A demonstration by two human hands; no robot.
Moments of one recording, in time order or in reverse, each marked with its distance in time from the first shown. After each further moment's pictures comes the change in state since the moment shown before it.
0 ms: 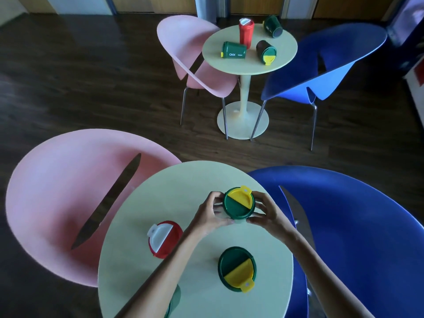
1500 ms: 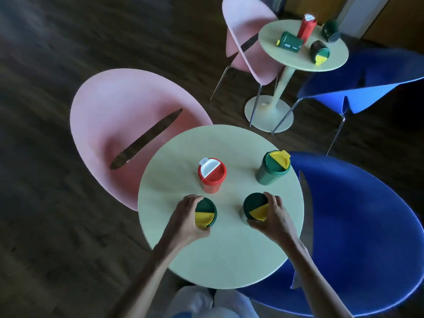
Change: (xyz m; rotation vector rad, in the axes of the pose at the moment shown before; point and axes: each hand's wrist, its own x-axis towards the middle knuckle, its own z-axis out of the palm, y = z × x) left_hand -0.233 -0.094 -0.060 0.429 0.389 0.159; right_hand -0.128 -0.015 0.124 -0.995 0.120 0.015
